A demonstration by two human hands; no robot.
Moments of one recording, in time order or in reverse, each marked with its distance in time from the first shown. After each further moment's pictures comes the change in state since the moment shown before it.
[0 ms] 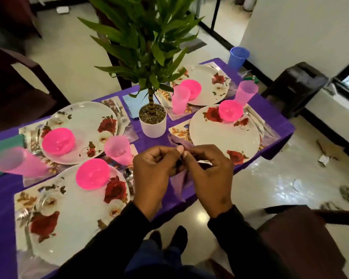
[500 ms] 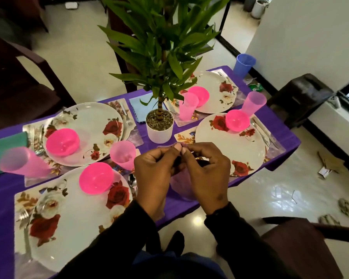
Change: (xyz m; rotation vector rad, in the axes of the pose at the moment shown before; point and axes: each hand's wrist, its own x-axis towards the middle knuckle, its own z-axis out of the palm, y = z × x) left_hand 0.029 0.005 -0.006 -0.142 0.087 -0.050; right_hand 0.030 -0.011 0.032 -0.004 -0.010 -0.005
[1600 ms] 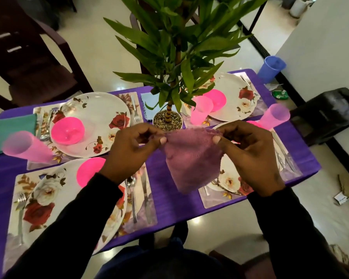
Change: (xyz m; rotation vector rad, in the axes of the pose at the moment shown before) left_hand 0.094 0.022 -0.043 0.737 -0.192 0.501; right_hand 0.115 0.008 -0.052 0.060 -0.407 -0.081
